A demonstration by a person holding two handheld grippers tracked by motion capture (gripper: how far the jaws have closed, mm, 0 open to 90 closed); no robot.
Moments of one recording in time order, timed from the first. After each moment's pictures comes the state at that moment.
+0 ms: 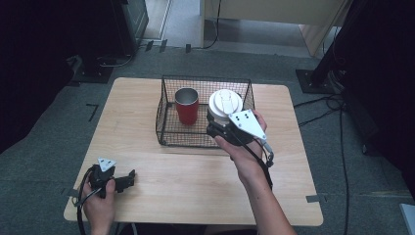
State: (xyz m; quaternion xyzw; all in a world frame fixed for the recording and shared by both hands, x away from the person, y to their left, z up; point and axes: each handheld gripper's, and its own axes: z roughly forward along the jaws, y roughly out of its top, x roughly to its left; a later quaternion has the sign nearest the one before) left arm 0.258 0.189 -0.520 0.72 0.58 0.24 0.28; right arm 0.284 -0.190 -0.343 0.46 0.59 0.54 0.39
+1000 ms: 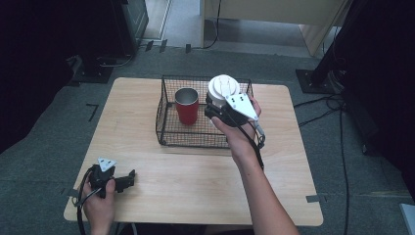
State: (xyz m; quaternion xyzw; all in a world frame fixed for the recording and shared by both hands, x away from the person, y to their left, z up) left arm 0.258 0.189 -0.520 0.72 0.58 0.24 0.29; right arm 0.339 -0.185 -0.351 0.48 0.56 0.53 0.41
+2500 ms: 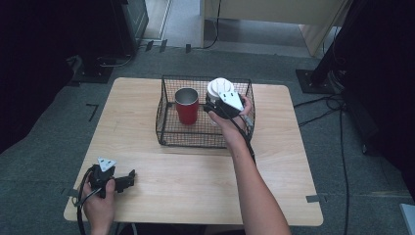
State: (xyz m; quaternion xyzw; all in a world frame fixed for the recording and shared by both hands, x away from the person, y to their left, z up) left arm 0.258 0.188 -0.520 0.72 0.58 0.24 0.28; right arm 0.409 -0.182 -0.416 0.51 0.58 0.48 0.42
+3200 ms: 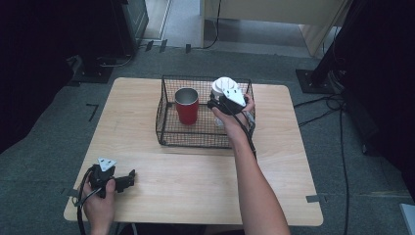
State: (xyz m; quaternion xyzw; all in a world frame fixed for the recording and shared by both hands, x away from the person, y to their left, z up) left arm 0.258 0.189 -0.520 0.72 0.58 0.24 0.28; right arm 0.428 -0.193 -0.424 0.53 0.57 0.46 0.42
